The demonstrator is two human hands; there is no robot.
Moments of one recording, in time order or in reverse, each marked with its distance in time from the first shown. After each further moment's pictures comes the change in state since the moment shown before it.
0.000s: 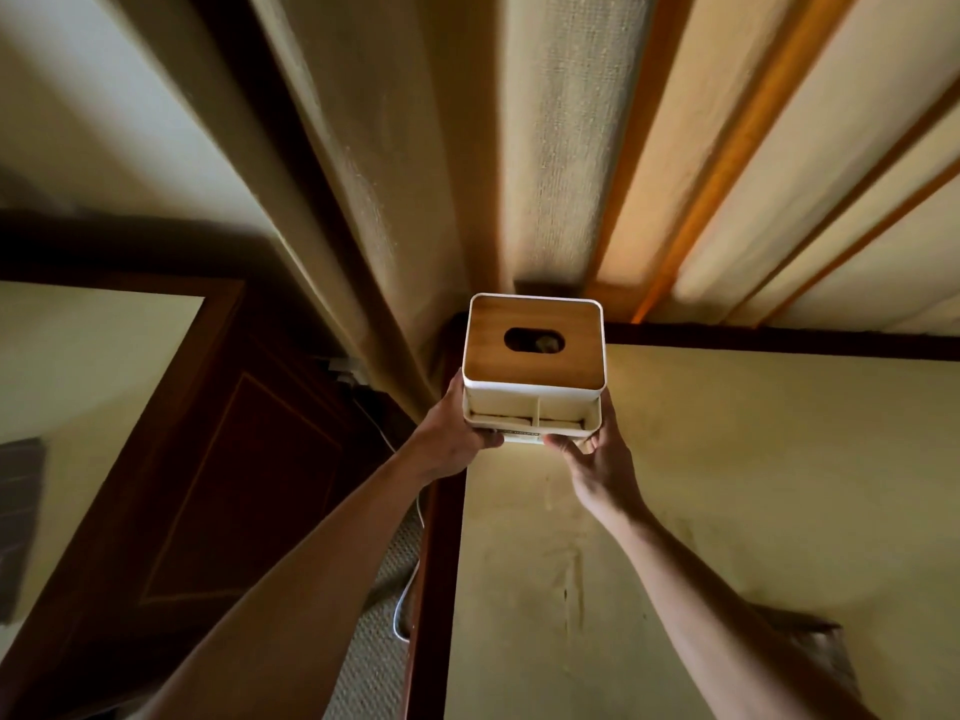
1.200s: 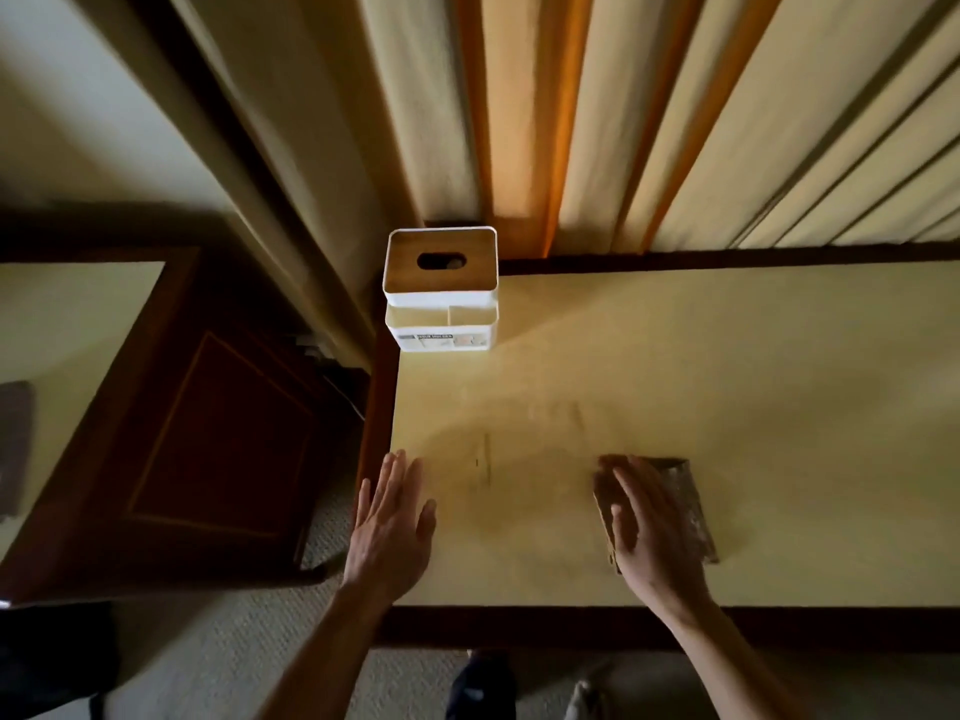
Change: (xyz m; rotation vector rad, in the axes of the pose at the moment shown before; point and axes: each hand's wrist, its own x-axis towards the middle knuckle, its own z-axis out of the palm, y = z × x) left_hand -0.206 -0.085 0.126 0.680 0.228 0.120; right_hand -0.220 0.087 -0.152 -0.757 0.194 -0.255
